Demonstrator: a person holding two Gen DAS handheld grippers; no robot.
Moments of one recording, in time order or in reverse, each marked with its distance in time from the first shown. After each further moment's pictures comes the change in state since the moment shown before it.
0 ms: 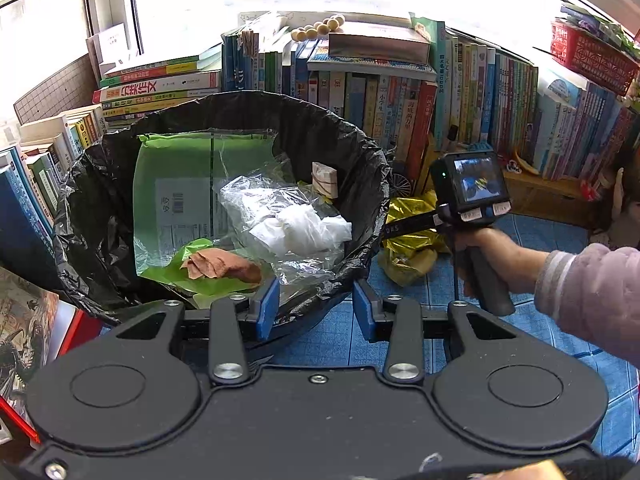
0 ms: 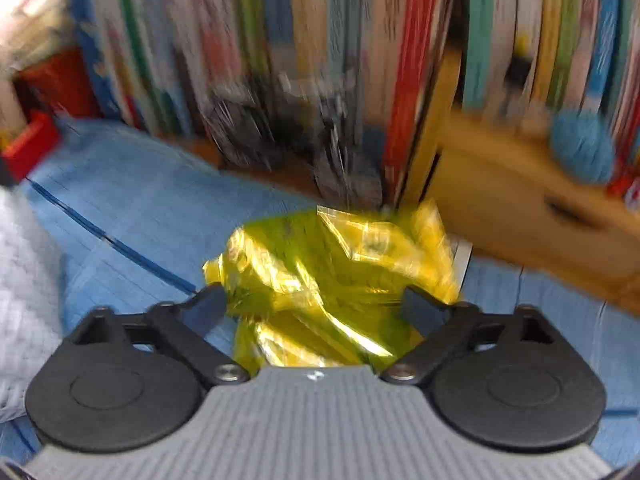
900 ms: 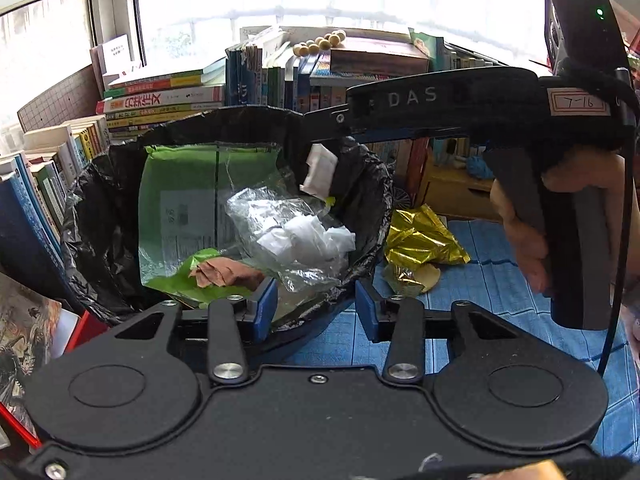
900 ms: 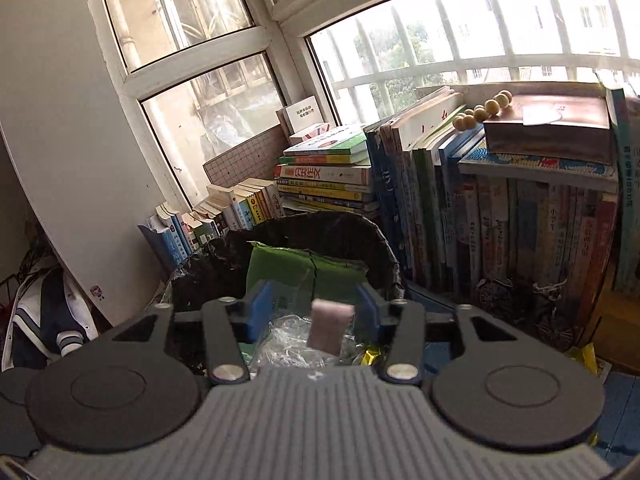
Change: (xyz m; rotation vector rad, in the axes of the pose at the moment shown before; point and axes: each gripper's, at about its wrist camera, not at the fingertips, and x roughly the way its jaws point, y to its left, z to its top) left arm -0.009 0.007 -0.003 0.002 -0.038 -0.014; right arm -0.225 0.079 0.015 -0.101 -0.371 0.604
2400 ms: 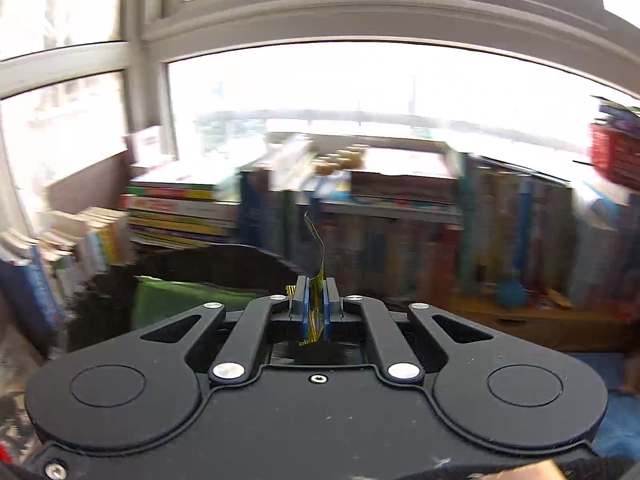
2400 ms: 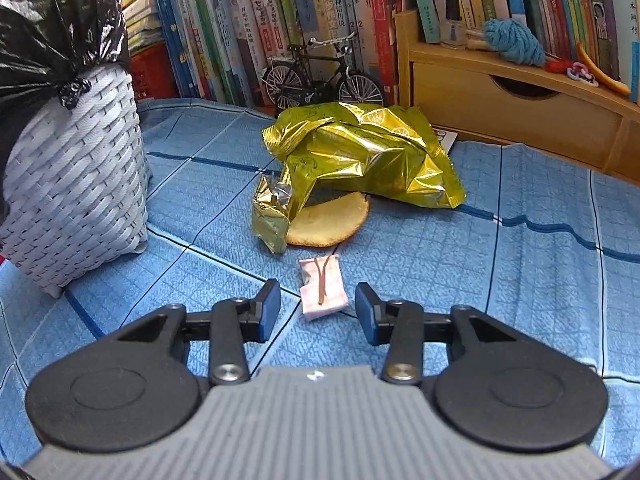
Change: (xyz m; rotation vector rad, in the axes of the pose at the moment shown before) left arm 0.030 -0.049 0.088 -0.067 -0.280 0.215; right arm 0.009 -0.122 -0.193 0.113 0.202 -0.447
